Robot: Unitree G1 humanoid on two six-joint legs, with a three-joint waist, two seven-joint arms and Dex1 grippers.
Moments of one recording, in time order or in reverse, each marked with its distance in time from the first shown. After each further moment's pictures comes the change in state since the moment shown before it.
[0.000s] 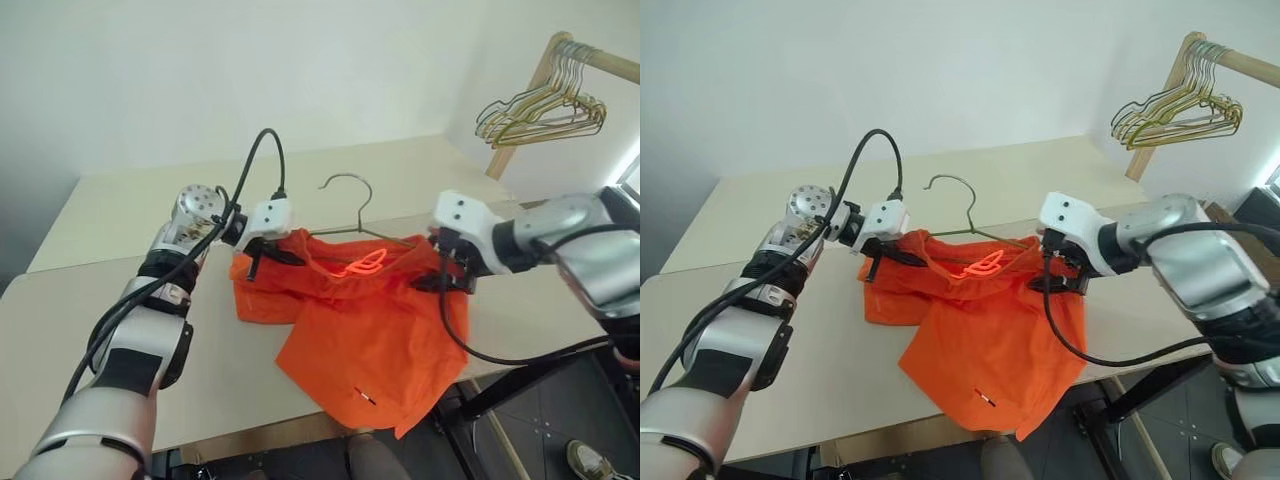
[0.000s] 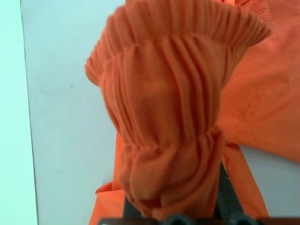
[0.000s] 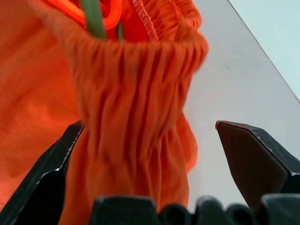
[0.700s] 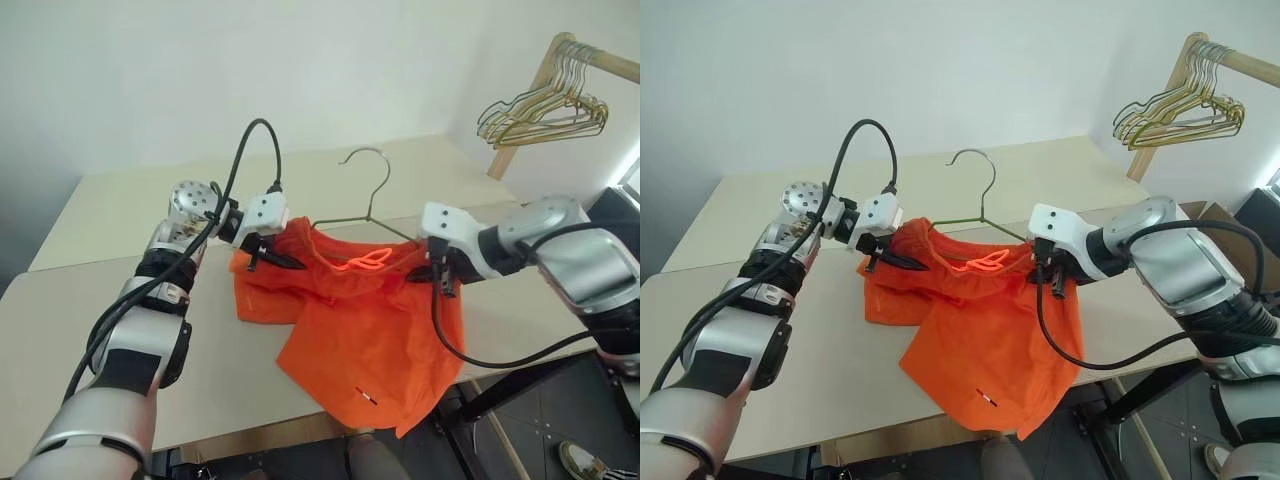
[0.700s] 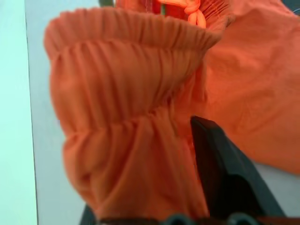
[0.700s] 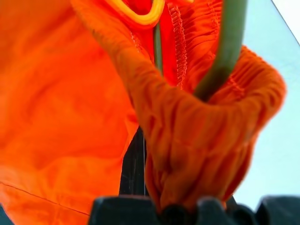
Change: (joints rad) left arm 0.002 -0.002 0.055 -0.021 -0.083 -0.001 -0.085; right arm 0.026 0.014 -0.013 0.008 -0.008 -0.011 0.109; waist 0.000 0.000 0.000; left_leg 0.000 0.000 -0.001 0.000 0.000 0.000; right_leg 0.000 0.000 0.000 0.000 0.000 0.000
